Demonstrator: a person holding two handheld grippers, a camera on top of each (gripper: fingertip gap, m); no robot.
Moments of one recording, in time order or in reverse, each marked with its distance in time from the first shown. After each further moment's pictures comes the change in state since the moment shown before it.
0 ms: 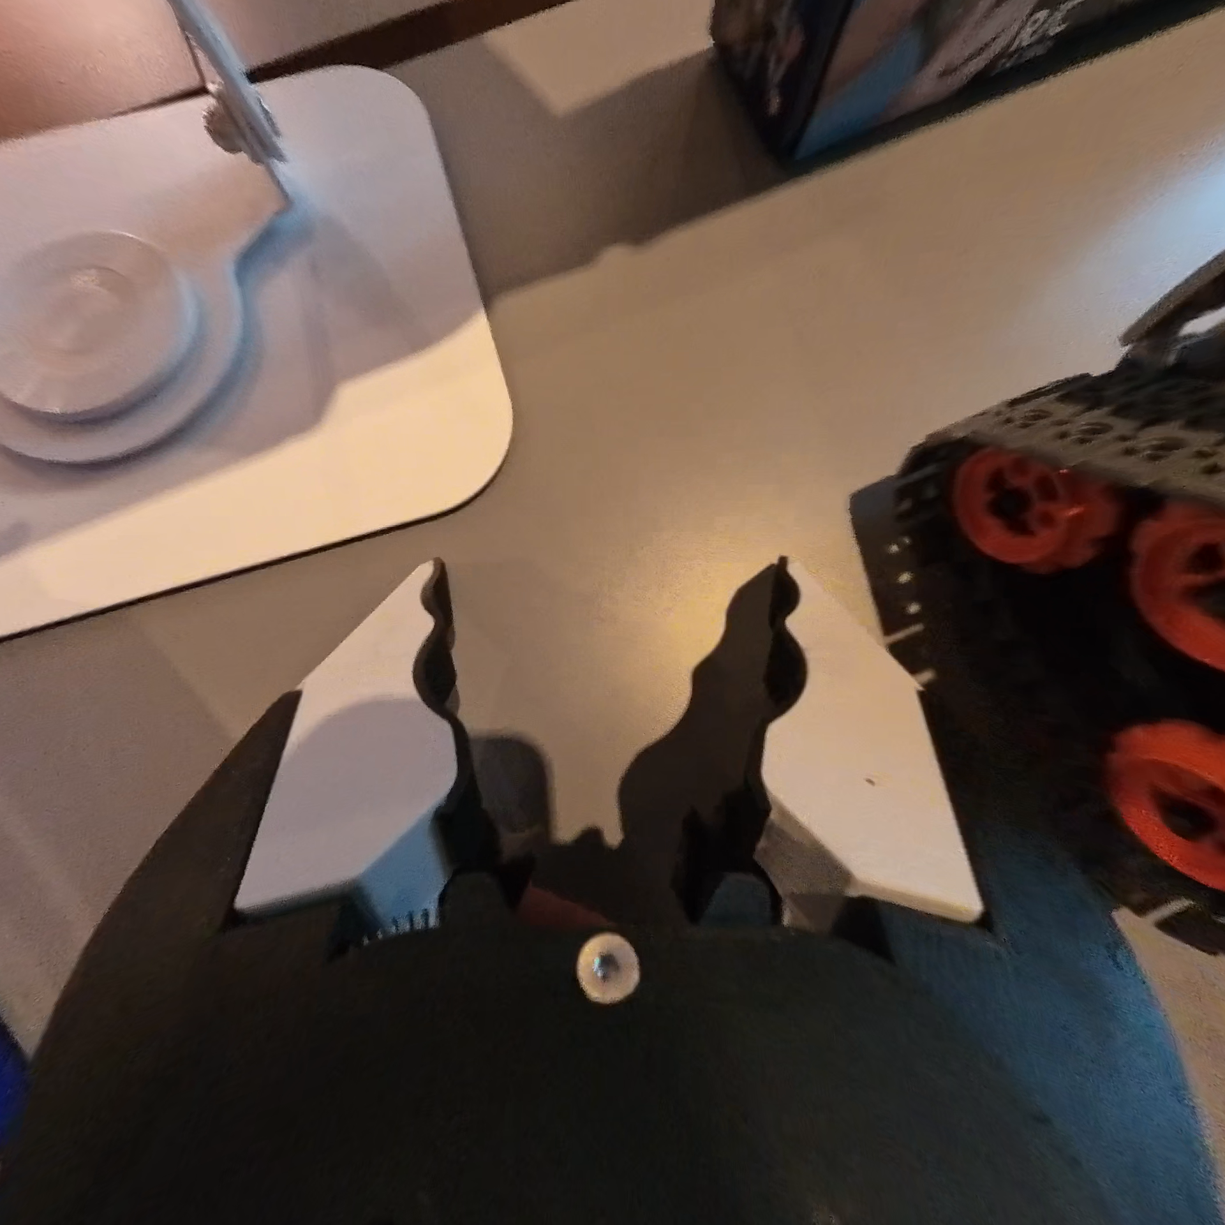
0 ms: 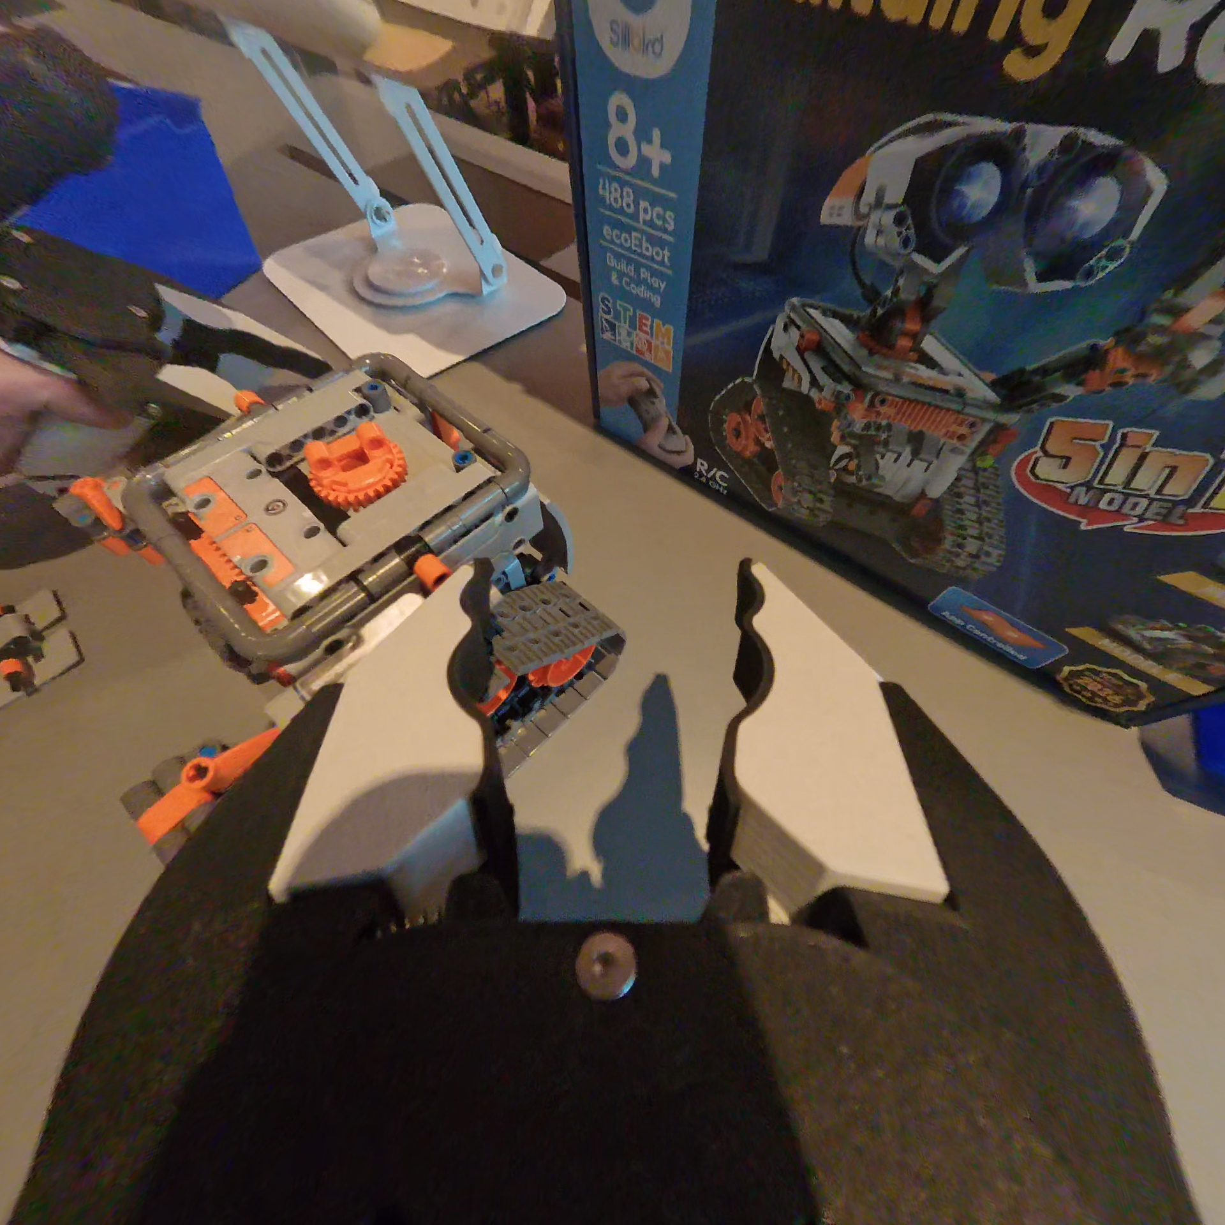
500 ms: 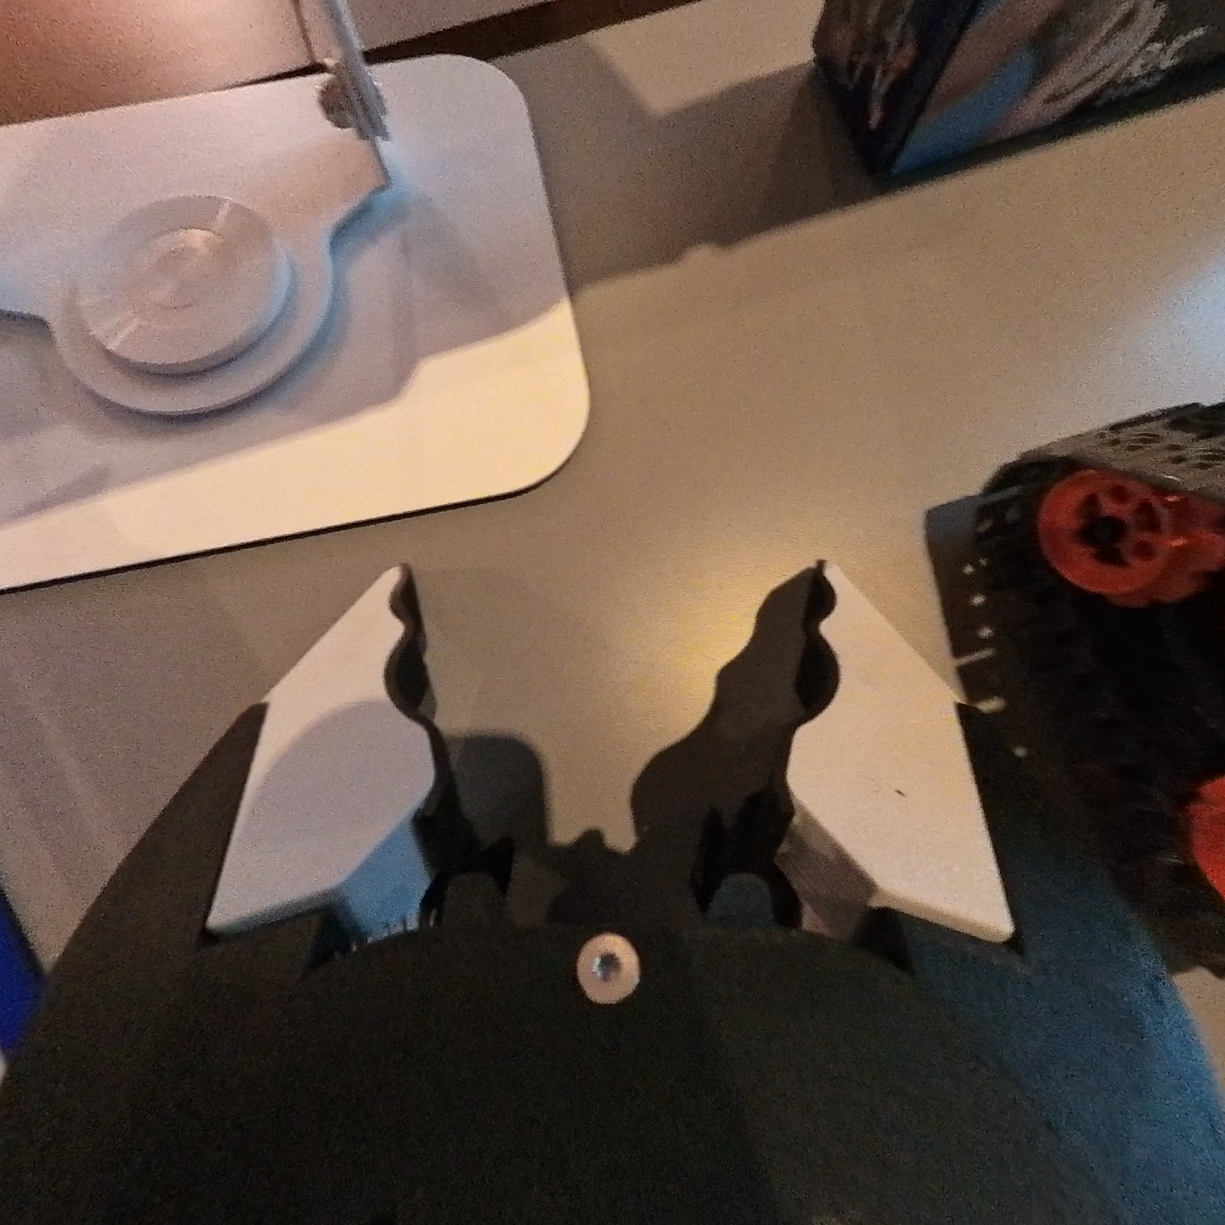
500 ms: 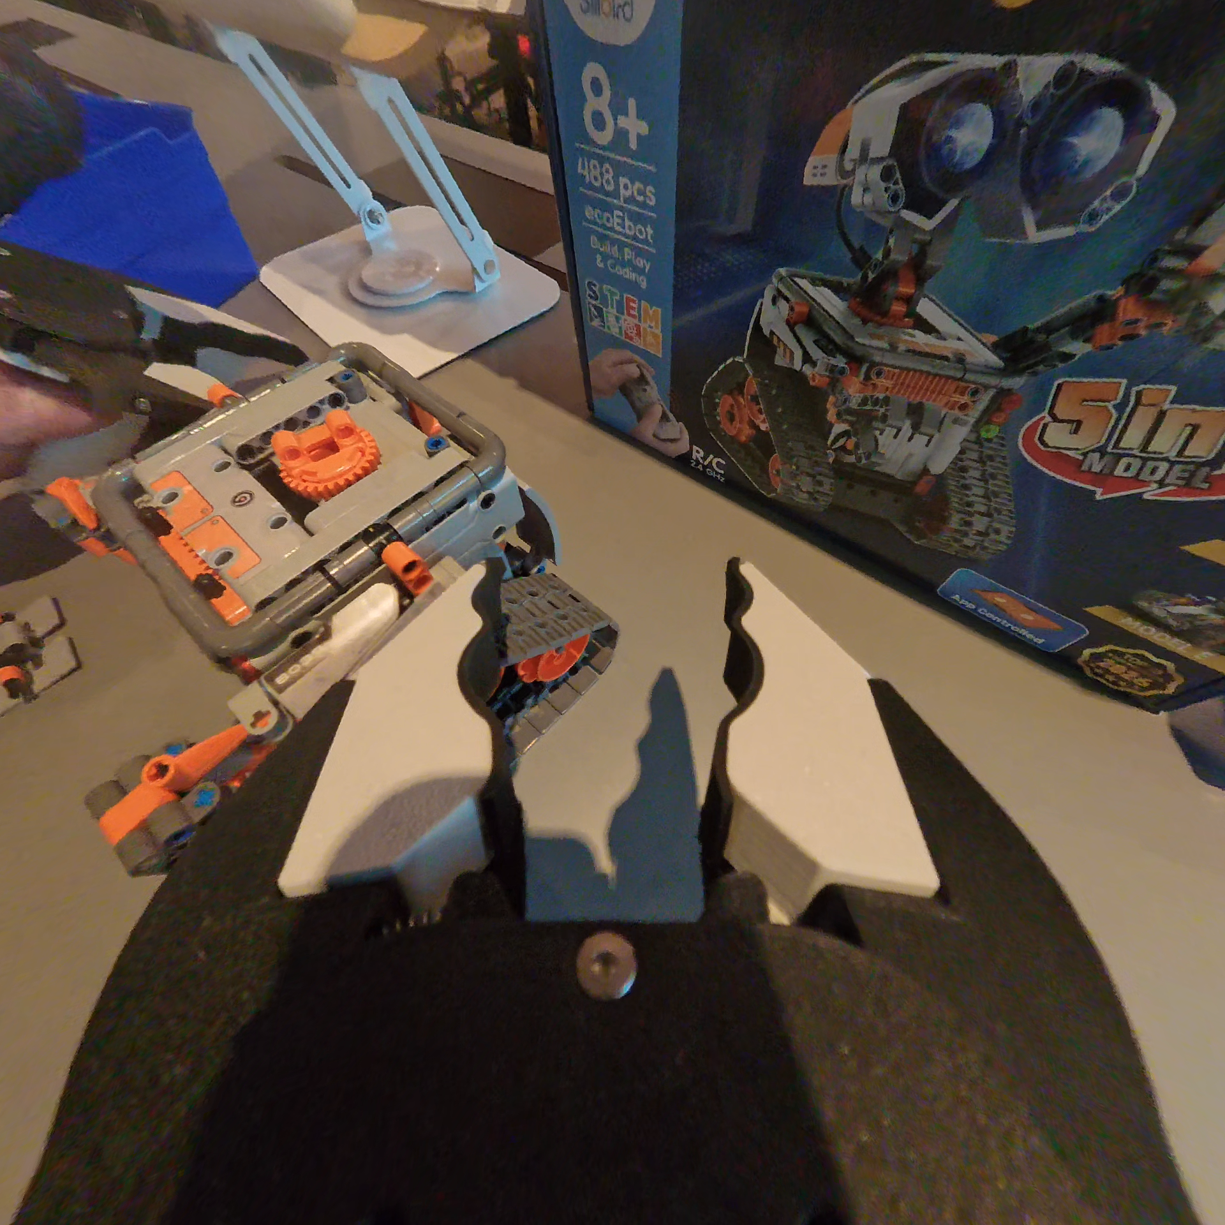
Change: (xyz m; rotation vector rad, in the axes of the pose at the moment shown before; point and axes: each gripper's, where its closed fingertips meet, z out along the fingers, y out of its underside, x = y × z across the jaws) left arm -0.020 0.003 -0.001 0.024 -0.077 -0.062; right arm 0.006 0.007 0.004 0.004 -0.011 0.038
